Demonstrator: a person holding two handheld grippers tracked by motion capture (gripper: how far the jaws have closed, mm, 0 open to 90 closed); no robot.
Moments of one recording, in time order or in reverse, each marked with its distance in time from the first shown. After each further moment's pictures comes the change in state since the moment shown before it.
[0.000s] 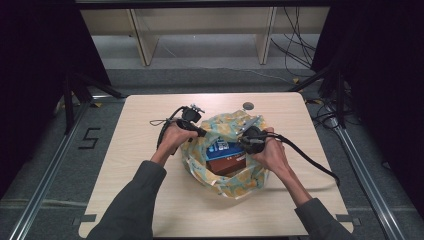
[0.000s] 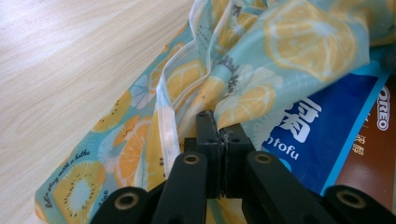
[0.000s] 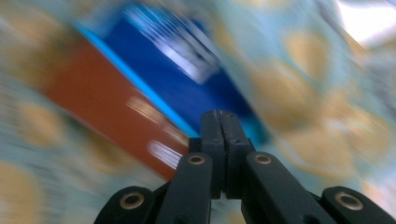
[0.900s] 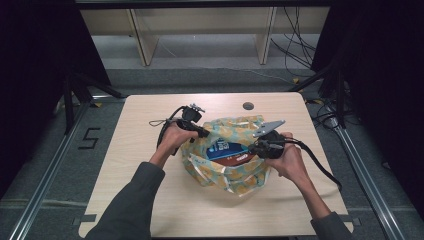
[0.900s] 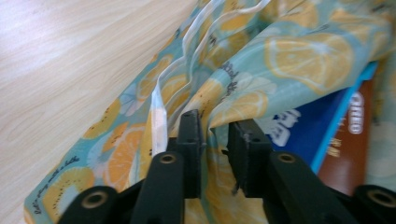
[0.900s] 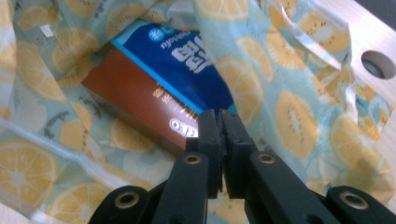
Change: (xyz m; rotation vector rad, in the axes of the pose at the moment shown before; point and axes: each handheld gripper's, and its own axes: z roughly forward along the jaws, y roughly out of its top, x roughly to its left) left arm -0.008 0.001 -0.010 -0.040 -0.032 -0.003; right arm 0.001 -0.034 -0.040 -0.183 0.062 0.068
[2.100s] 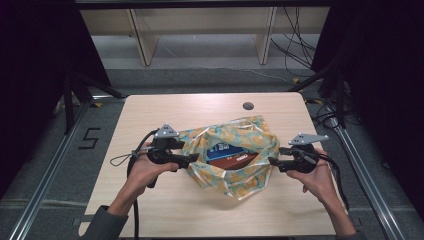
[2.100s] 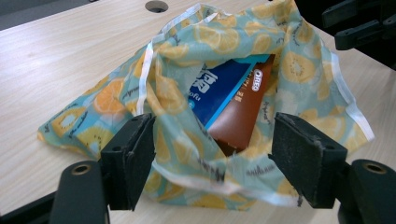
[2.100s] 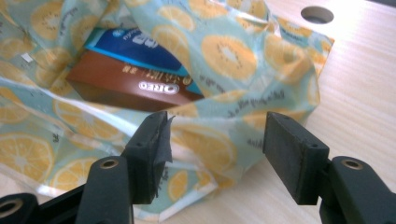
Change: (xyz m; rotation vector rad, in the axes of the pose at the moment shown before) left arm -0.058 -0.082 -0.098 -0.230 0.007 -0.026; right arm -0.016 -0.072 -0.043 -0.140 -0.038 0.271
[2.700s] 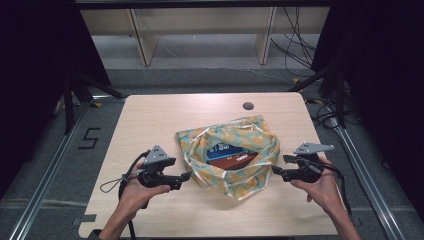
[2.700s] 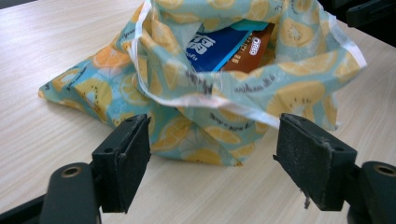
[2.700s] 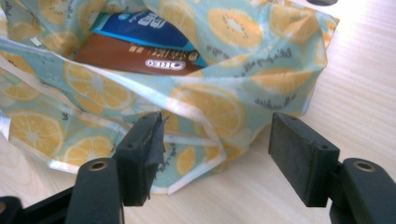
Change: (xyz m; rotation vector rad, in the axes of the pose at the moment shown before) left arm -0.012 -0.051 -0.014 -0.032 0.031 -0.003; right arm 0.000 -0.023 -0.008 -0.004 0.009 -0.008
